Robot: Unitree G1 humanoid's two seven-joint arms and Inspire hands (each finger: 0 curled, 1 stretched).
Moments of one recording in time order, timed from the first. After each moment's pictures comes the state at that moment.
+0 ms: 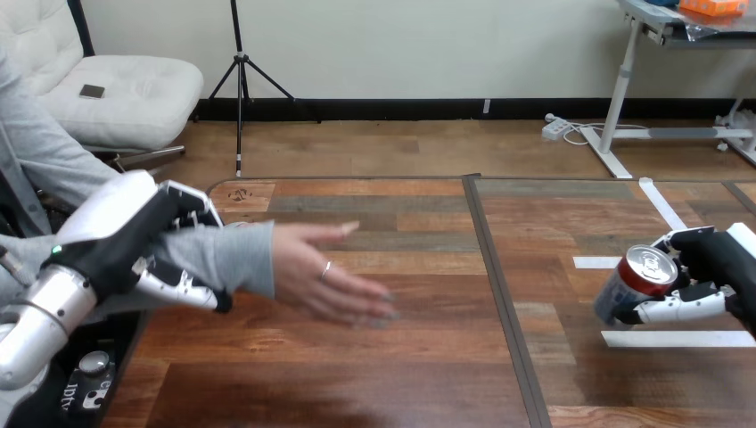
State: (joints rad) left arm -0.35 0.74 -0.14 0.66 0.38 -0.62 -0.05; right arm -0.43 -0.68 -0.01 1.07 -0.12 -0.50 0.25
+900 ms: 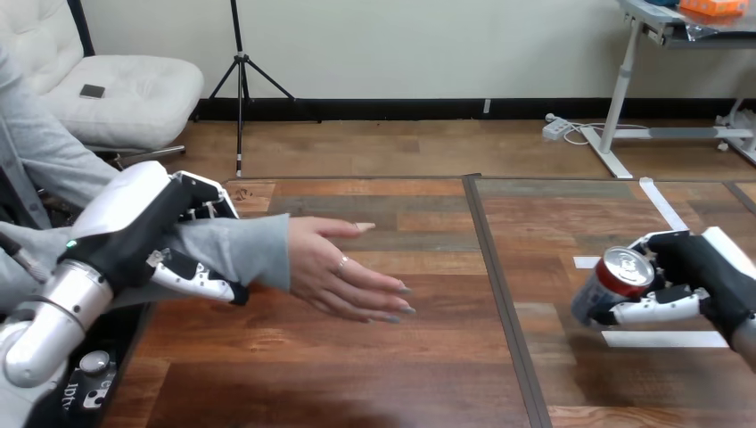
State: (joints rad) left arm -0.34 0.69 -0.12 0.62 0.39 -0.61 -0.05; right arm -0.43 -0.62 -0.01 1.07 -0.13 -0.50 0.22
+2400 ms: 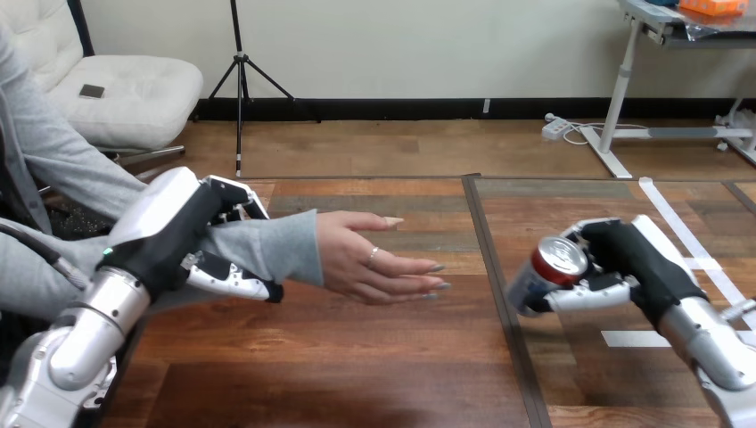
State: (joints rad) left arm -0.34 0.59 -0.12 0.60 0.39 -0.57 -0.05; right arm -0.46 -0.47 0.00 0.99 -0.18 -0.46 0.19
